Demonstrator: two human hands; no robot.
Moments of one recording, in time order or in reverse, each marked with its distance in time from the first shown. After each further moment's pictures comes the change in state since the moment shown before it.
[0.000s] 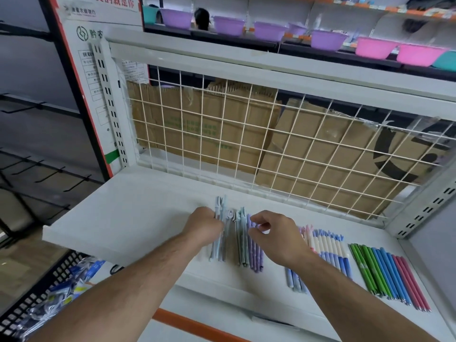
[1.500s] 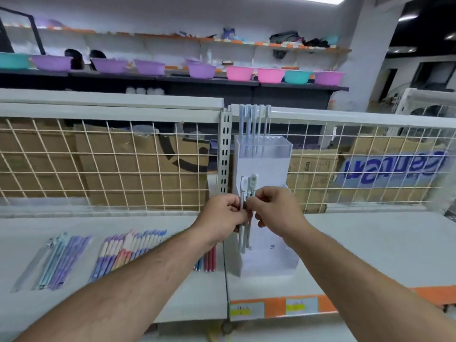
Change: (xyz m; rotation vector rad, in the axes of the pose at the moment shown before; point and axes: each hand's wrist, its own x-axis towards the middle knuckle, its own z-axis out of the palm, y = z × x) left_hand -0.228 0.285 0.360 -0.156 -0.368 0.535; right_hand -0.185 0.237 -0.348 0.410 0.432 0.142
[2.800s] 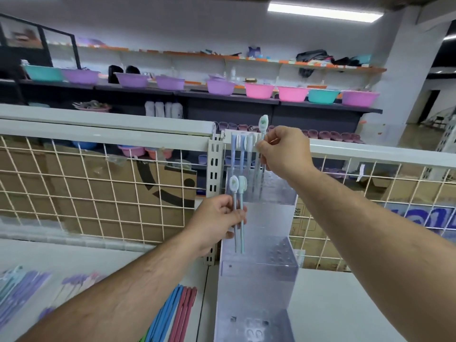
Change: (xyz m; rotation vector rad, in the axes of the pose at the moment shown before) left_hand 0.135 0.026 0.015 -0.156 0.124 -0.036; right_hand 0.217 -0.063 -0.062 -0.169 0.211 -0.298
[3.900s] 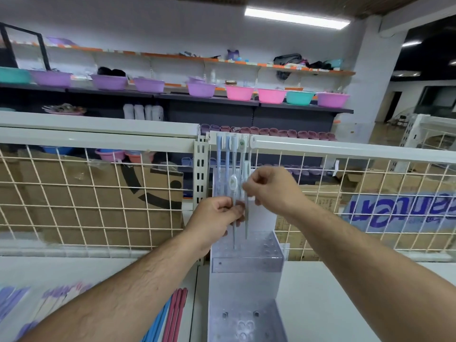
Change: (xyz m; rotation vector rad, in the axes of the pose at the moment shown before) left_hand -0.007 0.005 0.013 0.009 -0.045 0.051; right_hand -0.068 0.021 -0.018 0.032 -0.311 0.085
